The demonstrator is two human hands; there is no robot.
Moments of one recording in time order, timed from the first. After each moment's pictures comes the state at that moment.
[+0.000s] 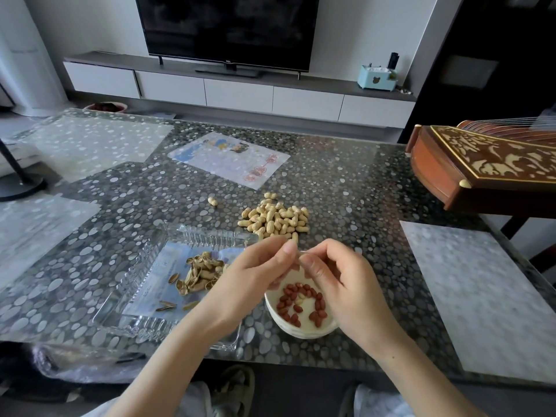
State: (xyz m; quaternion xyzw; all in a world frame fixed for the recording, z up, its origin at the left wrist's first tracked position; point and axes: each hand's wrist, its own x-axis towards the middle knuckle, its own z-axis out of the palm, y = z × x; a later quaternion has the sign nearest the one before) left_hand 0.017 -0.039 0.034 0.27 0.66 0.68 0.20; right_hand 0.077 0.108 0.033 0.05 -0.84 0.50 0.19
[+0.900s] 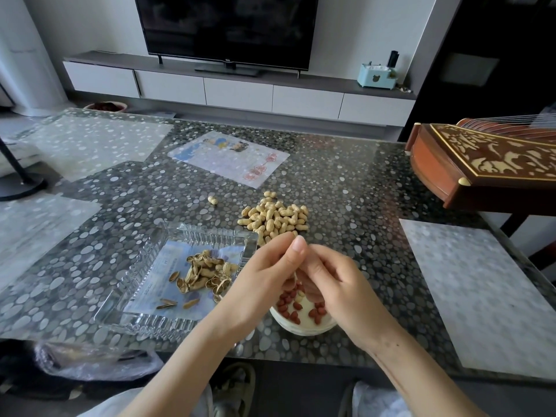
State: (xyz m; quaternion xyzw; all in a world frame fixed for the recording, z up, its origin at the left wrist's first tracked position) left_hand 0.026 -0.026 0.028 0.29 0.64 0.69 0.18; right_hand 0.079 0.102 0.038 0.05 -0.79 0.61 0.08
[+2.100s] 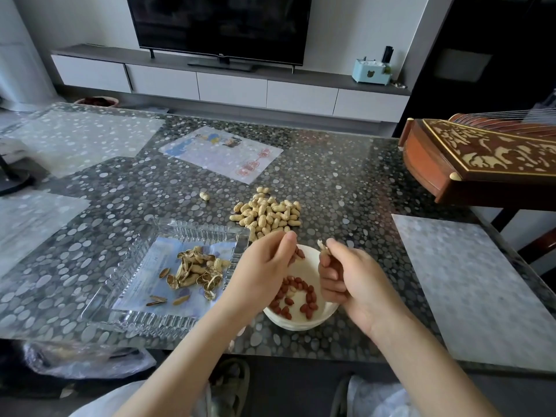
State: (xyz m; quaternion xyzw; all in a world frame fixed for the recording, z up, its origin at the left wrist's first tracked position) left_hand 0.017 -0.005 0.020 0.21 0.78 0.58 0.08; right_hand 0.070 0.127 0.031 -0.24 -0.60 0.77 0.00
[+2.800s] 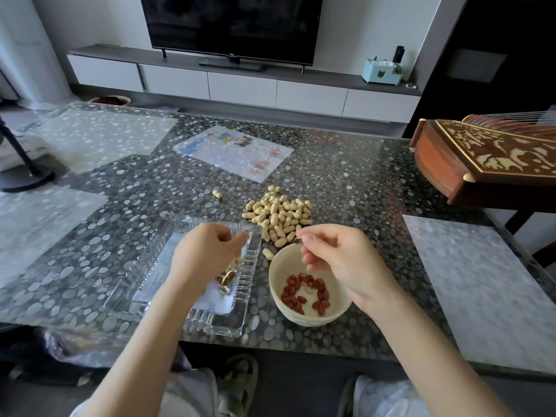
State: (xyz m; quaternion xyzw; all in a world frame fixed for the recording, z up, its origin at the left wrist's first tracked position) left_hand -0.033 -0.073 0.014 0.09 0.94 0.34 0.01; right_hand 0.052 0.114 0.037 -0.09 -0.75 0.65 0.05
